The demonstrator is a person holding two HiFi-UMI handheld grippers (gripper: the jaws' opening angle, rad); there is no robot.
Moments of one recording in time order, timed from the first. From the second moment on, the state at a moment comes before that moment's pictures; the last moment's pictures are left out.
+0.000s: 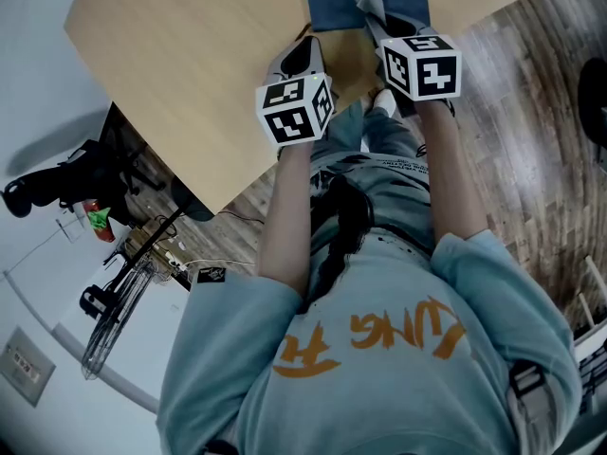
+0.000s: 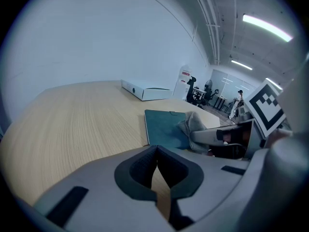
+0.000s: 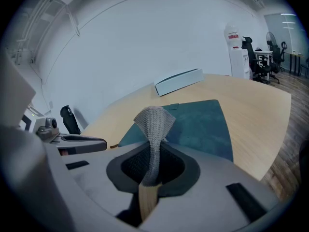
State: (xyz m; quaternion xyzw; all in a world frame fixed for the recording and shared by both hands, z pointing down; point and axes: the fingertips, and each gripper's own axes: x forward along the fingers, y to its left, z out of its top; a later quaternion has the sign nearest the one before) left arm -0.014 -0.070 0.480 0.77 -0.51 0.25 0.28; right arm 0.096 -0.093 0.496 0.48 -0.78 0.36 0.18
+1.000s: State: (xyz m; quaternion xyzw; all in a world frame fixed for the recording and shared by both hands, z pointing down) left arm 0.016 -0.084 0.476 0.80 -0.47 0.26 0.27; right arm 0.127 -0.093 0.496 0.51 -0.75 0.38 0.16
